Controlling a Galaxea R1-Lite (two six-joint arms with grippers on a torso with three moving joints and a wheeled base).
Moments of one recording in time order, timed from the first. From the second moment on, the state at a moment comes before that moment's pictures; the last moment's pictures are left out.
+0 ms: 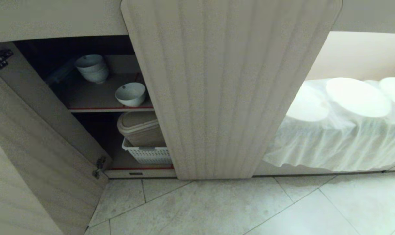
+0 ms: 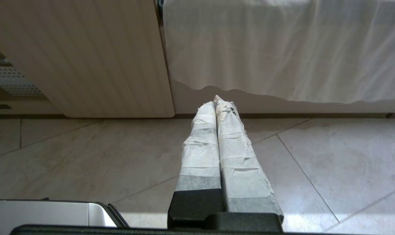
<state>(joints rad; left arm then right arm) 0.00 0.00 0.00 0.00 0.00 0.00 0.00 0.00 0.00 0.00 -0.01 0.00</state>
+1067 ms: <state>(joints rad) 0.00 0.00 0.00 0.00 0.00 0.00 0.00 0.00 0.00 0.00 -0.01 0.00</state>
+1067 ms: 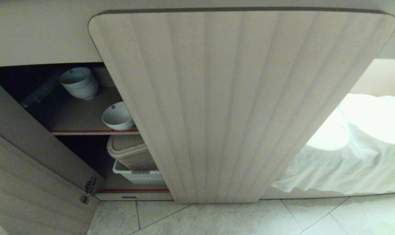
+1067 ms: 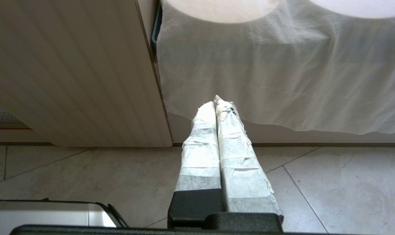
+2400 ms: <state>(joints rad) 0.00 0.00 -0.05 -0.02 -0.04 0.13 0.00 0.00 0.00 0.00 -0.01 0.00</state>
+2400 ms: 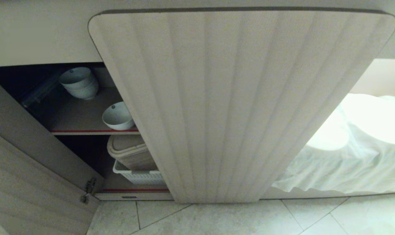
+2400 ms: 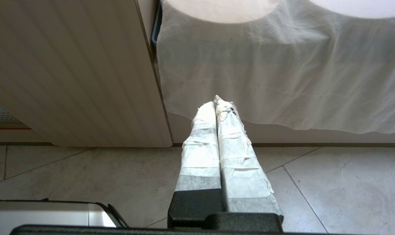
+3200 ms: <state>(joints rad) 0.00 0.14 -0.32 0.18 -0.04 -0.03 0.00 0.00 0.00 0.00 -0.01 0.00</state>
